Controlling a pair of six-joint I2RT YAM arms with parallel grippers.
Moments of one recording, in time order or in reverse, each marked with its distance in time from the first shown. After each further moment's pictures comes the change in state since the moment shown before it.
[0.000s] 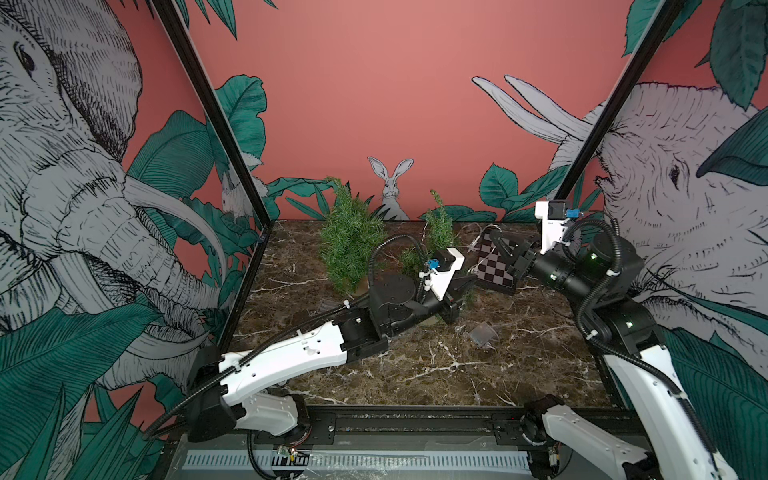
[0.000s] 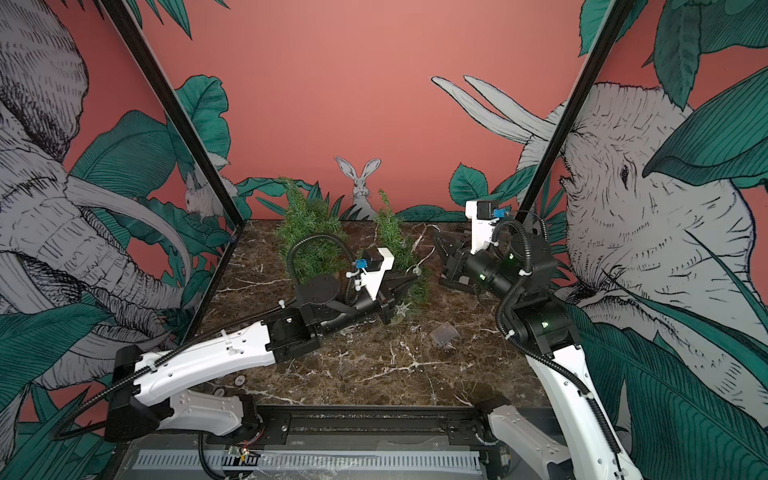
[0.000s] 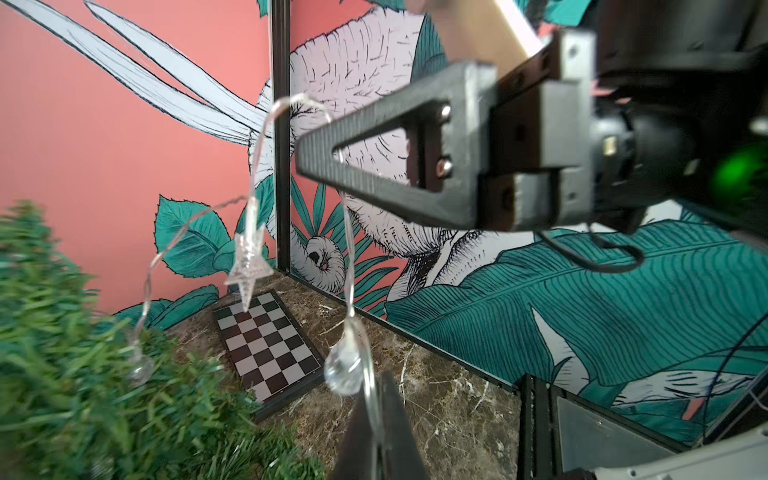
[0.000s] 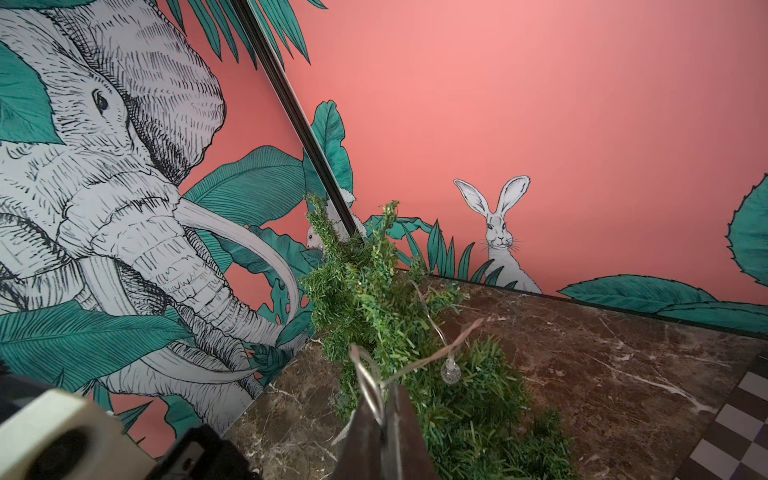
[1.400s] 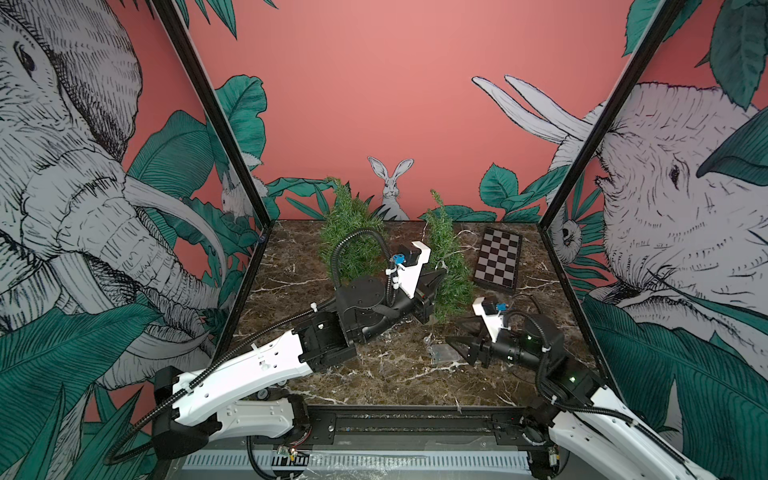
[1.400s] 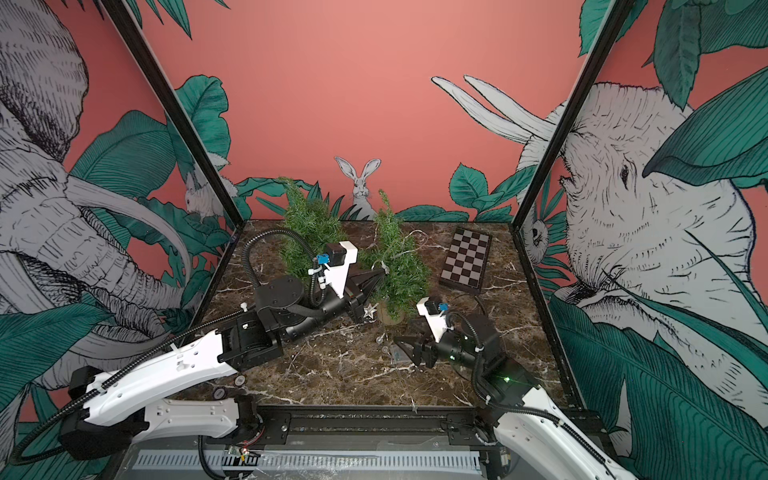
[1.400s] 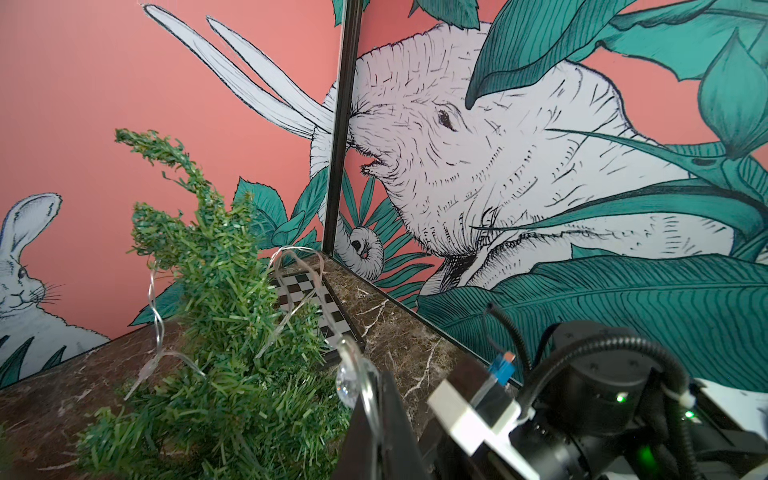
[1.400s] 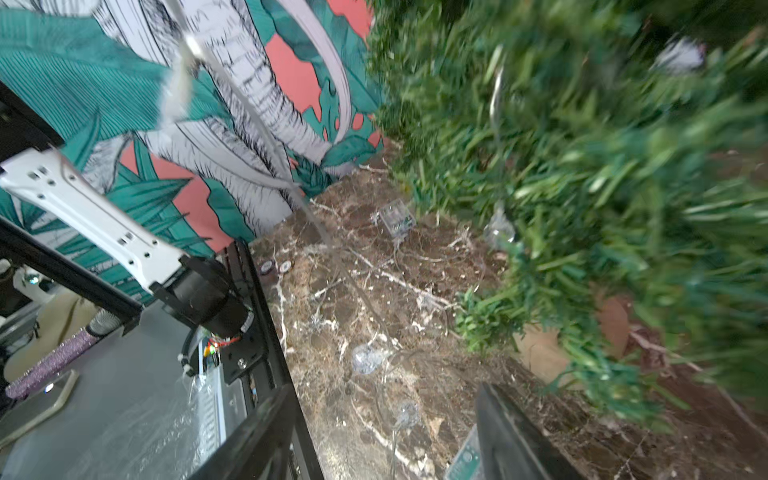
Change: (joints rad) left arm -0.002 -0.140 0.025 -0.222 -0.153 -0.056; right arm 0.361 -0.338 -0.816 0.194 0.019 -0.144
